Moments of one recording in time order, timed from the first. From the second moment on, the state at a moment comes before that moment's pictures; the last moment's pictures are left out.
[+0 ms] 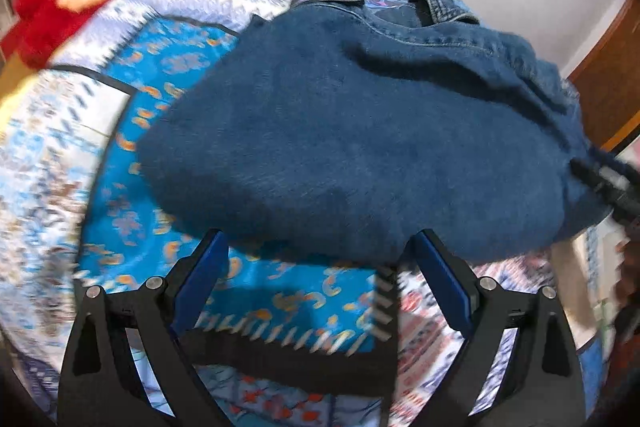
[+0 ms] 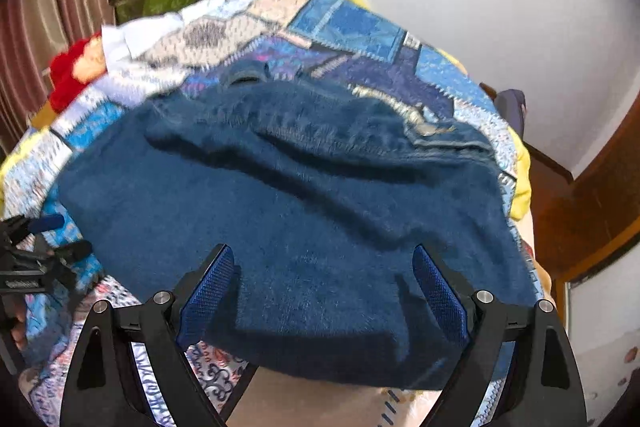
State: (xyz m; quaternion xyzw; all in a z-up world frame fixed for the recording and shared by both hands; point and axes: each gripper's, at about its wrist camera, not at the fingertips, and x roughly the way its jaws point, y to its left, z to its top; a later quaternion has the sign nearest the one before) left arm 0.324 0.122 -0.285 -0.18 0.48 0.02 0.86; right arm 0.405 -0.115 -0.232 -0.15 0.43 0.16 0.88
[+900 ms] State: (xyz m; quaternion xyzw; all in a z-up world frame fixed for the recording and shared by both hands) left arm 0.375 0.155 -0.248 -0.28 0.39 0.08 0.87; right arm 0.411 -0.113 -0.229 -0.11 0.43 0.19 0.88
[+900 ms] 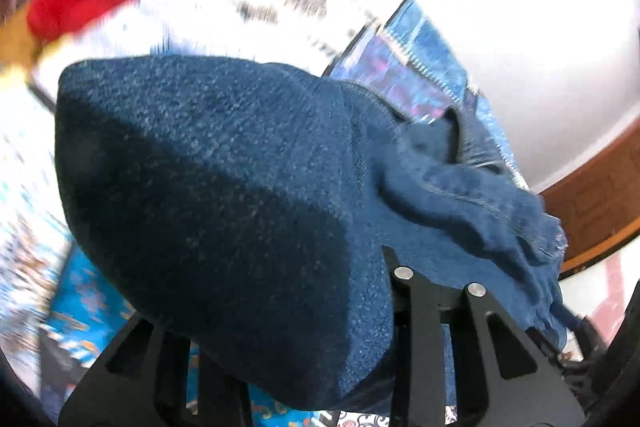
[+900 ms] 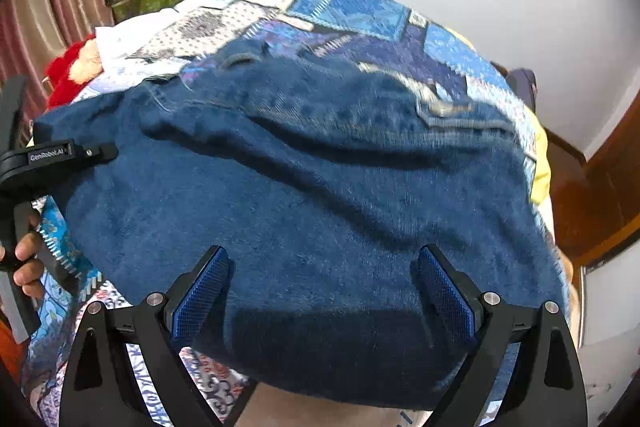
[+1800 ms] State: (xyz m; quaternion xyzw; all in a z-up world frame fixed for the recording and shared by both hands) left arm 0.377 -0.010 -0.096 0.01 0.25 0.02 0.97; right arm 0.385 -0.194 -0.155 0.02 0.41 0.21 0.89
